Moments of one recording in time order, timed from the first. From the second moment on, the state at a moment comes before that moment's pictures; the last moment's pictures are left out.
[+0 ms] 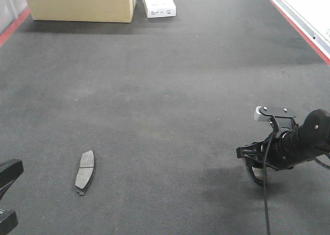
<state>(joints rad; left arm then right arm) -0.30 0.55 -0.37 -0.39 0.30 0.22 0.07 1.73 -0.86 0.29 0.39 -0.20</state>
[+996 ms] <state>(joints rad) -0.30 0.55 -0.37 -0.39 0.30 0.22 0.07 0.87 -0.63 0.23 0.54 -0.20</state>
